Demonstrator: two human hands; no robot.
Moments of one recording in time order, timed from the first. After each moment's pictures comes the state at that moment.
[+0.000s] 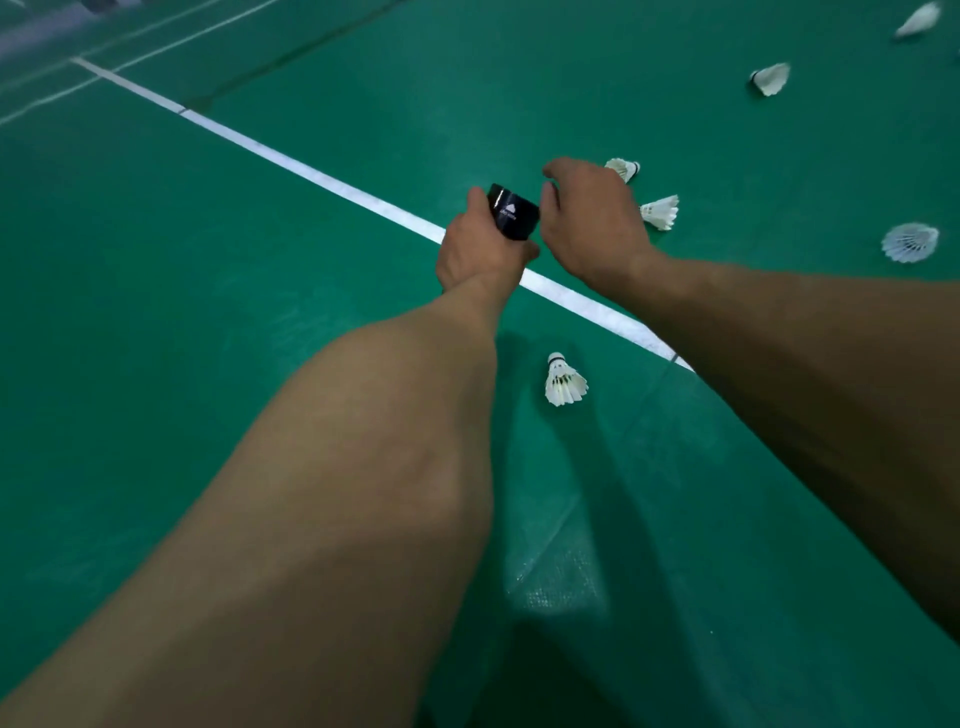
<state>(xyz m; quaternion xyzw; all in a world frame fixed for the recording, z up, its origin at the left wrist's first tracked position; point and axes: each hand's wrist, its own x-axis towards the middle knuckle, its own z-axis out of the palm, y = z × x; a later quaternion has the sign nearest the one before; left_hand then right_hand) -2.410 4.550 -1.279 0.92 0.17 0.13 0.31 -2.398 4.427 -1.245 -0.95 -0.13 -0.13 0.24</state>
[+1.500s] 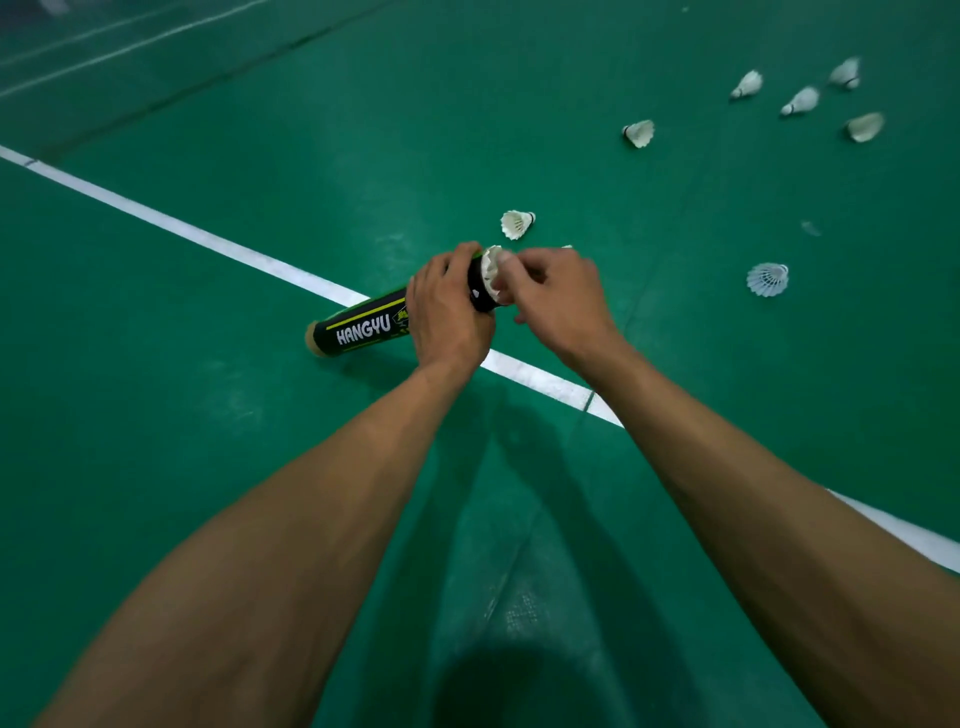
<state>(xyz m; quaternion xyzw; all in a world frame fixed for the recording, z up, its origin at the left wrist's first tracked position) -2.362 4.487 -1.321 0.92 -0.01 0.26 0.30 -2.379 4.355 -1.271 -0.87 -0.05 -0.12 0.47</state>
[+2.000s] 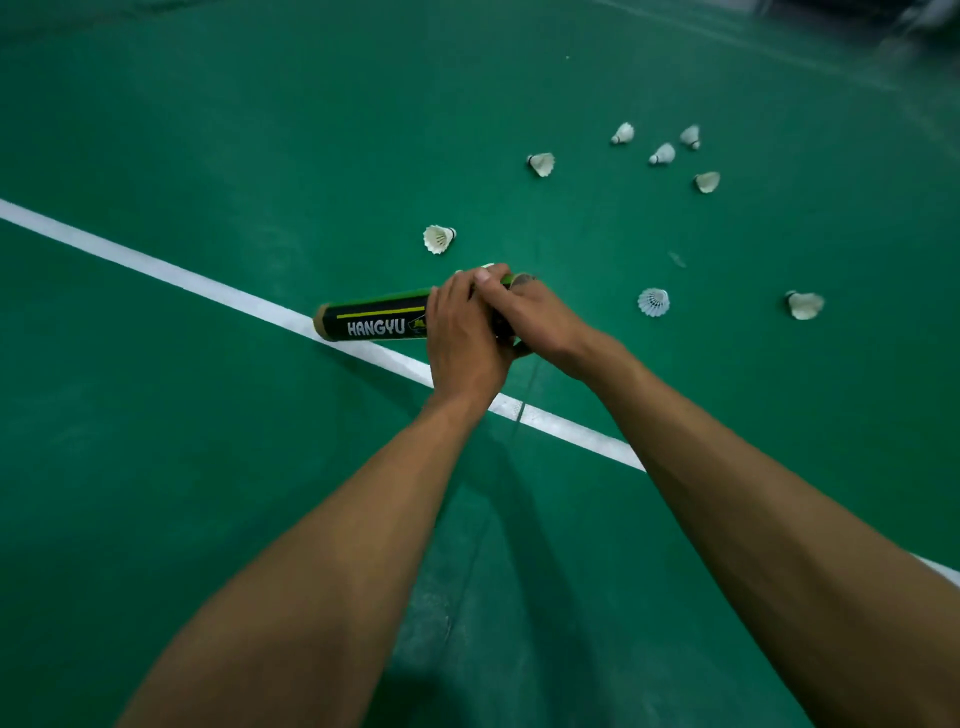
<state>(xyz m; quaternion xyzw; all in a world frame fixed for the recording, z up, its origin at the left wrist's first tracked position) -2.379 4.437 -1.322 0.88 -0.11 0.22 0.41 -2.392 4.341 -1.247 -0.87 -0.02 0.06 0.49</state>
